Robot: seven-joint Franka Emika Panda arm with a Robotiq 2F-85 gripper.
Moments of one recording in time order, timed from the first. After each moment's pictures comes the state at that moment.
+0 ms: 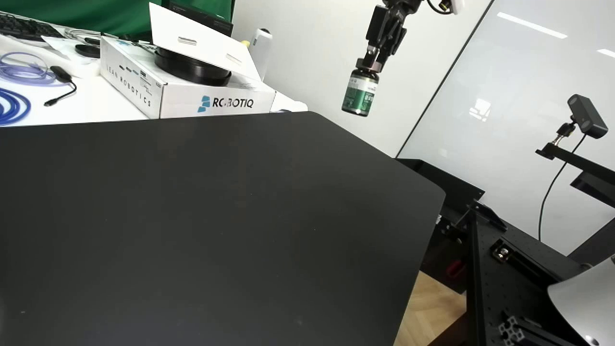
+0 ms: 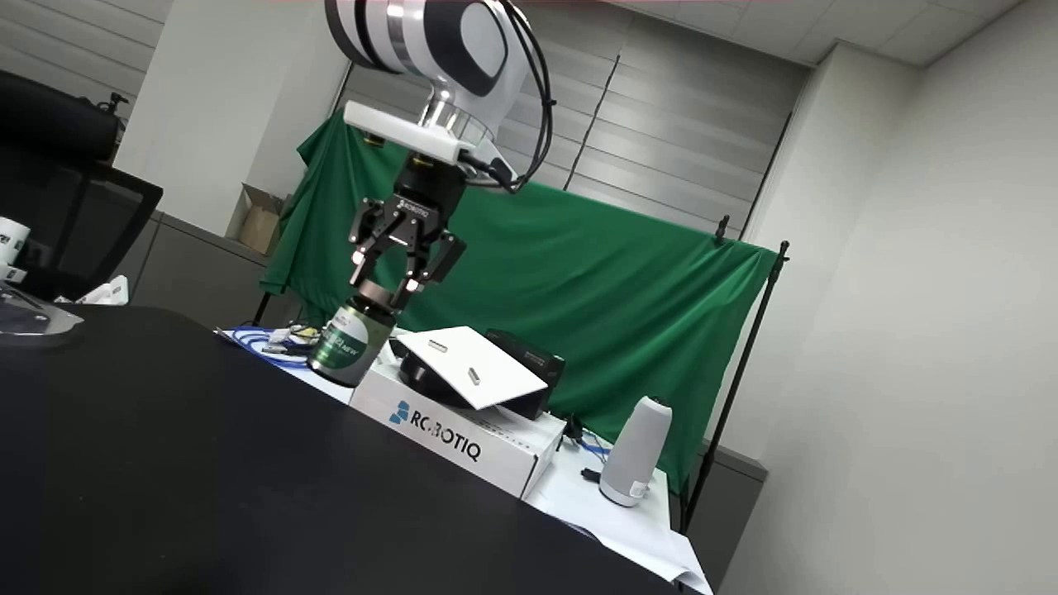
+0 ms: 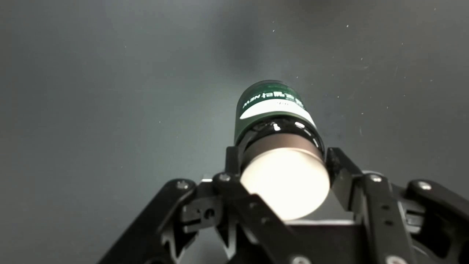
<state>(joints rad) -0.11 0.13 -0.10 -2.08 0.07 2.17 -0.16</state>
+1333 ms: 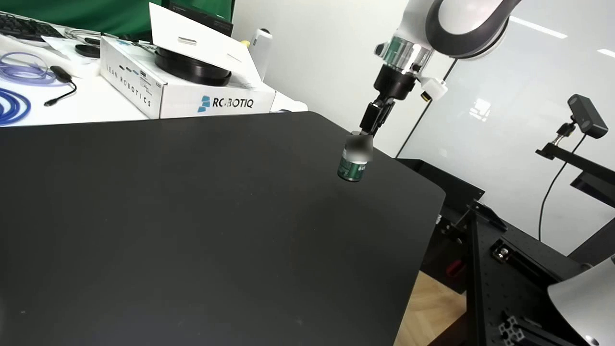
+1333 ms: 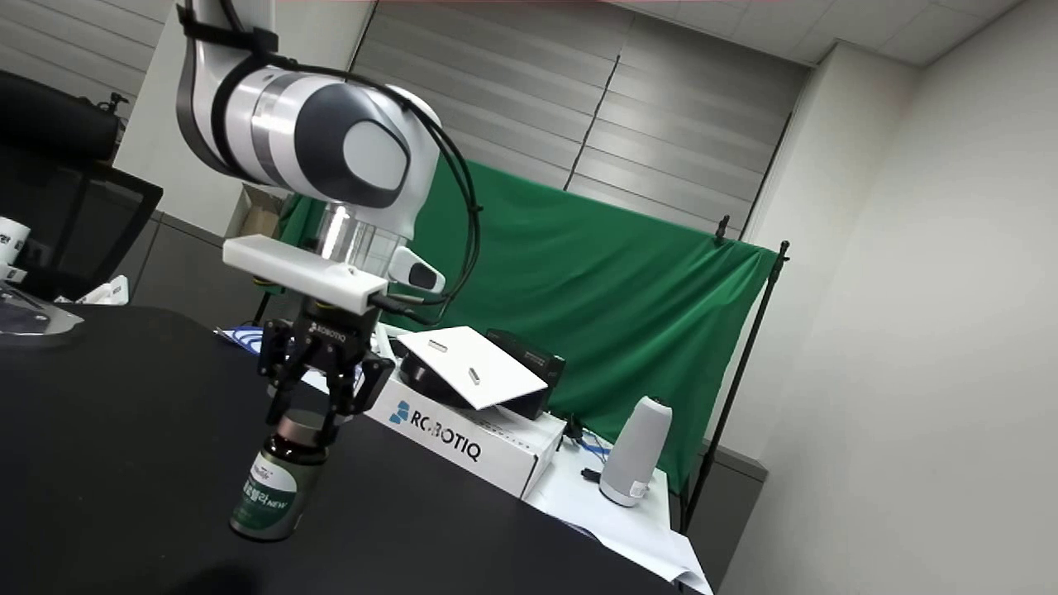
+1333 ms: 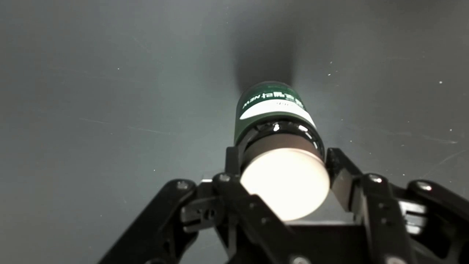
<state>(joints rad) -0.11 0.26 -0.10 -2.41 -0.06 2.69 -0.18</state>
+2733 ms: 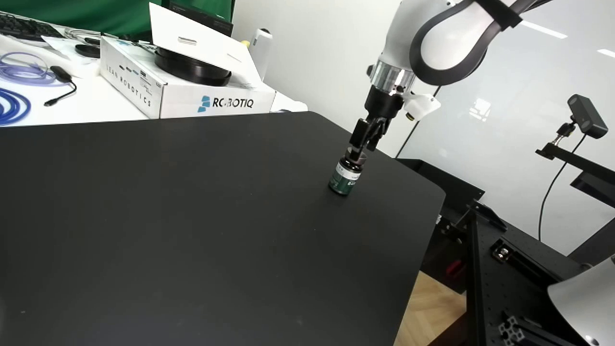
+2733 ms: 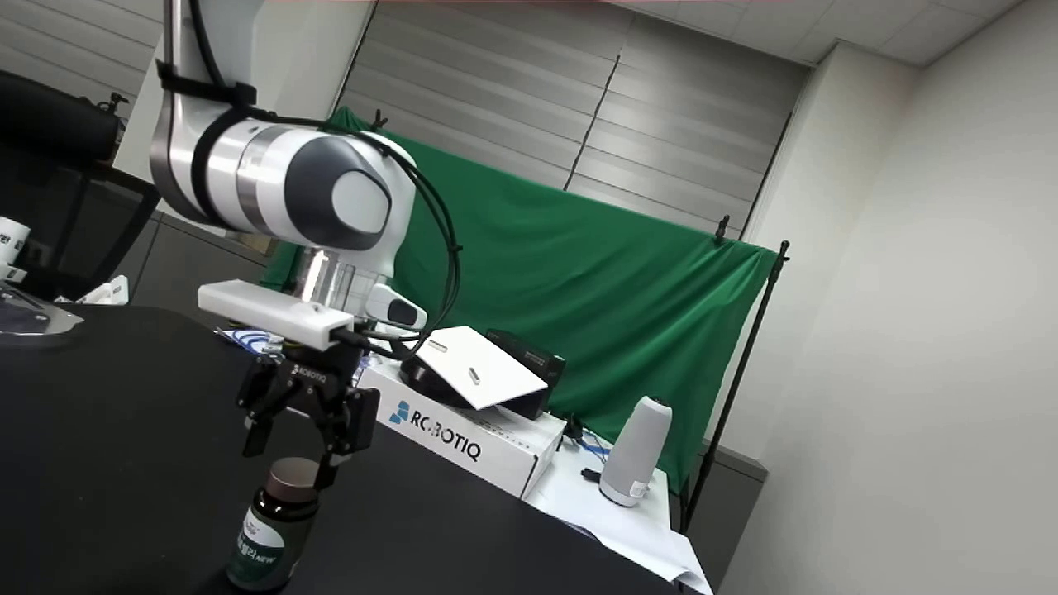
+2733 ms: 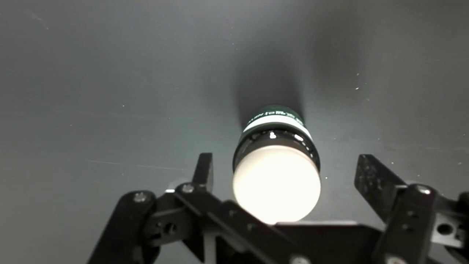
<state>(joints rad) 0.02 0.38 -0.21 -2.37 -0.13 2.71 0.02</state>
